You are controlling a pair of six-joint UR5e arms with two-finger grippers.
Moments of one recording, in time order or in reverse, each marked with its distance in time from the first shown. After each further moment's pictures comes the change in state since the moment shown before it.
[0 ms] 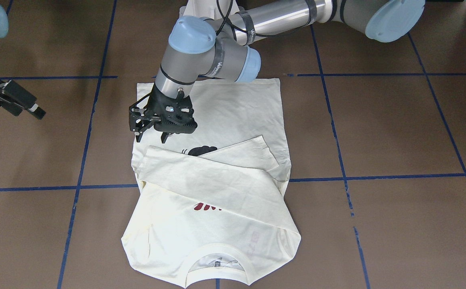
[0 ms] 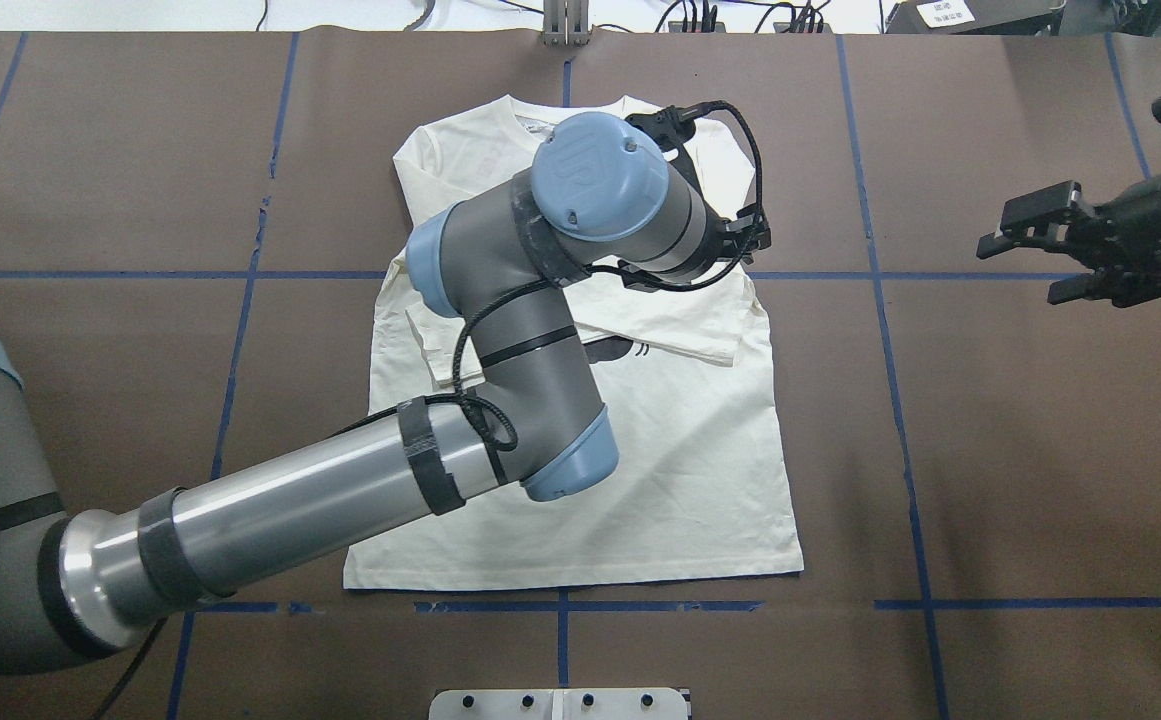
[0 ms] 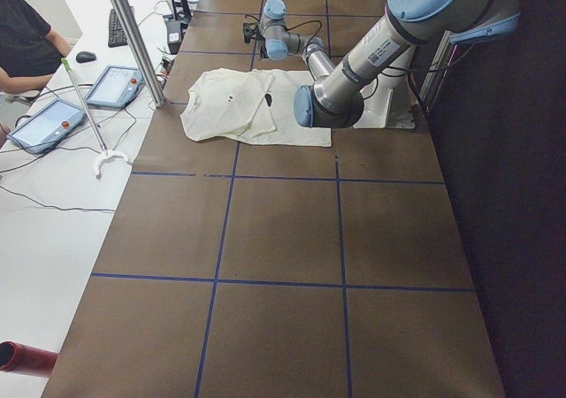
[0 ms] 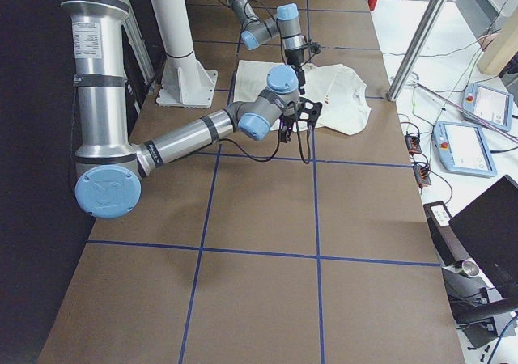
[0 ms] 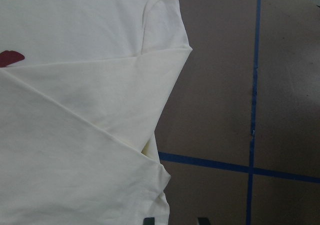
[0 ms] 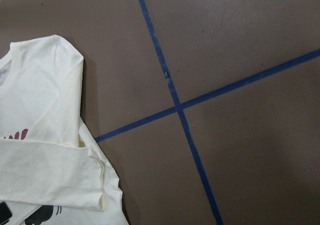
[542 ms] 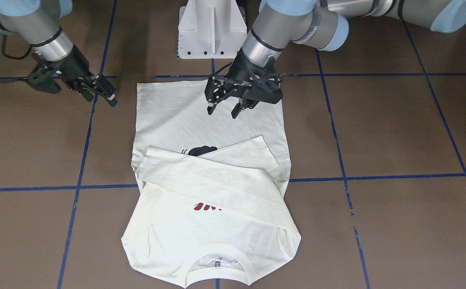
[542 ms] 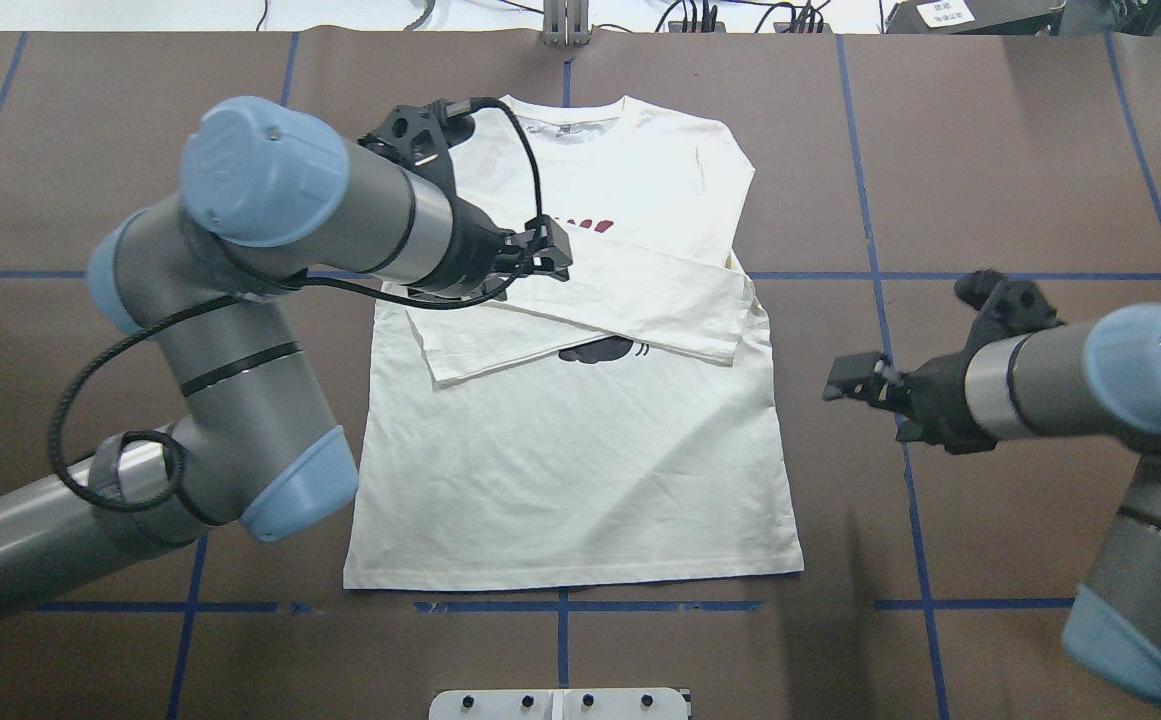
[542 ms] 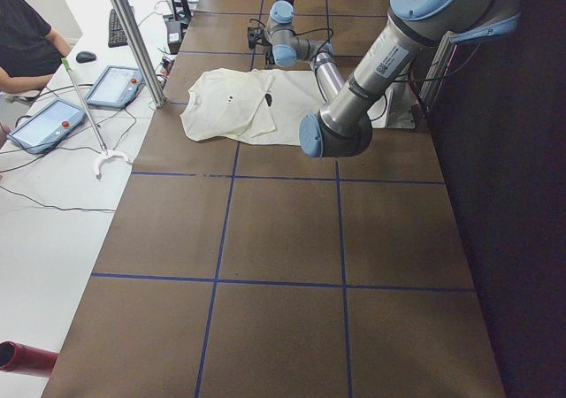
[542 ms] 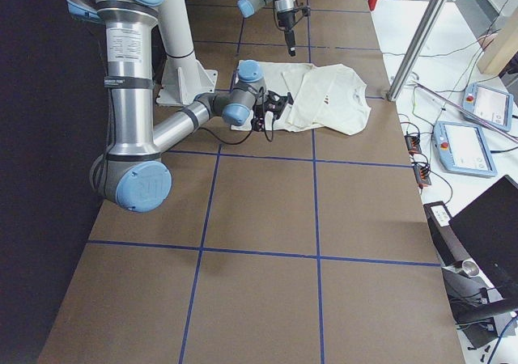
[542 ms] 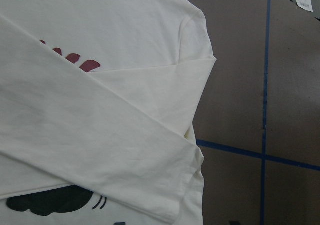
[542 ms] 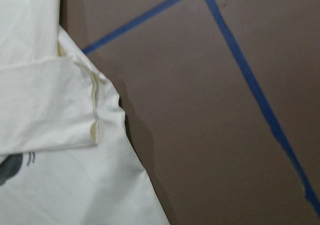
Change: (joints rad) left arm -0.103 0.403 -0.503 0.114 -0.135 0.115; right arm -0.512 -0.026 0.075 0.006 -0.490 0.318
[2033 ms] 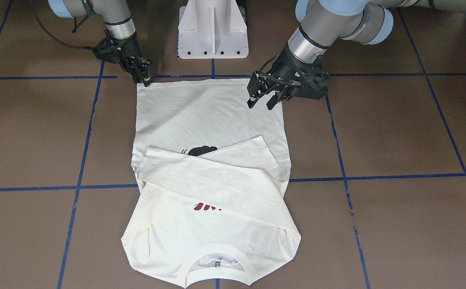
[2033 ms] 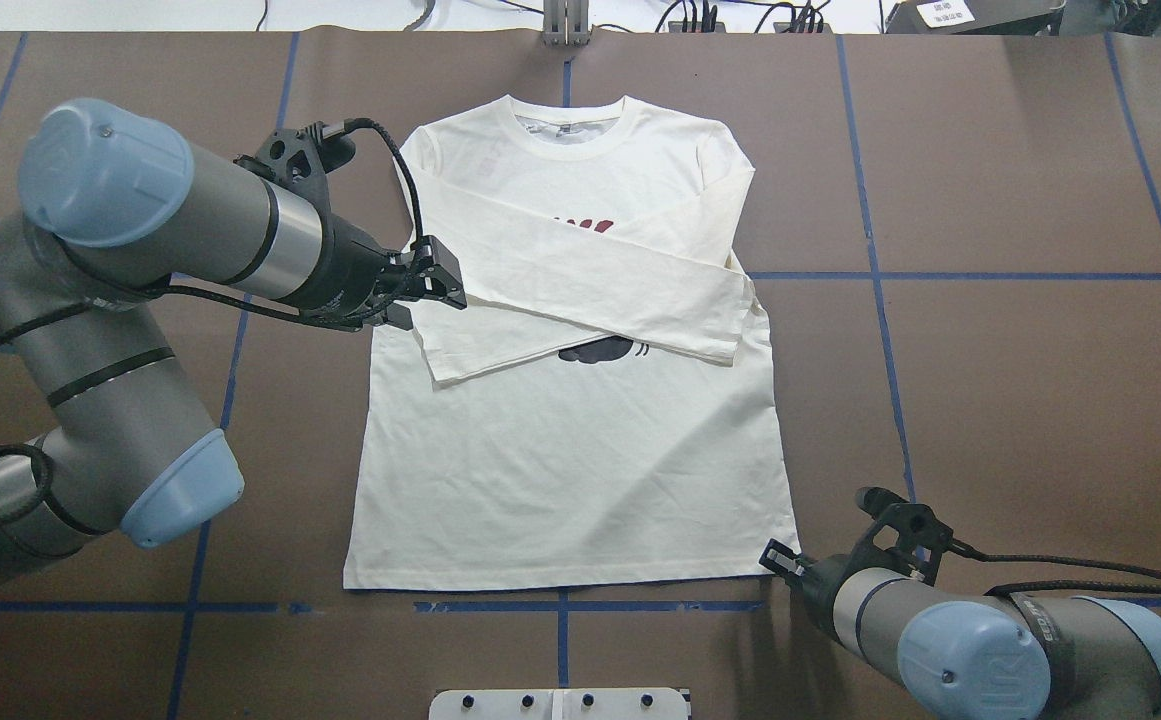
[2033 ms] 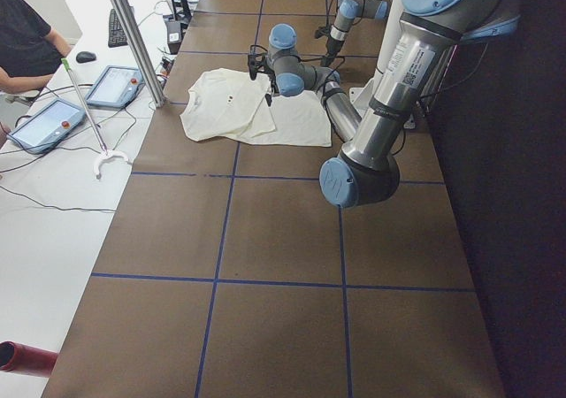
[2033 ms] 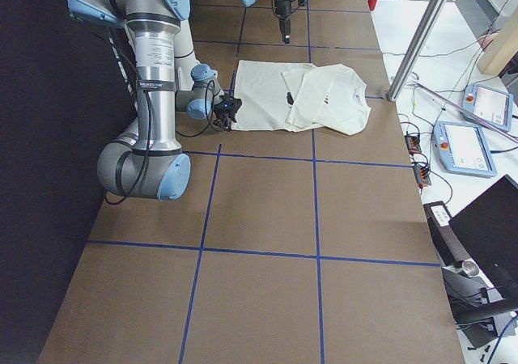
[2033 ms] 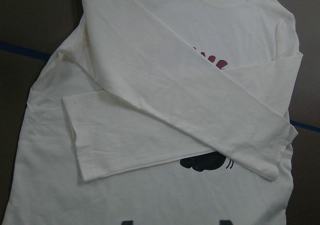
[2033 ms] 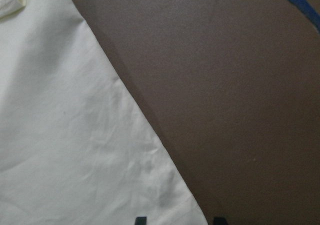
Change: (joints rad) left arm -0.047 0.147 -0.084 0.001 -0.105 -0.037; right arm -0.424 0.016 0.007 -0.129 -0.432 0.337
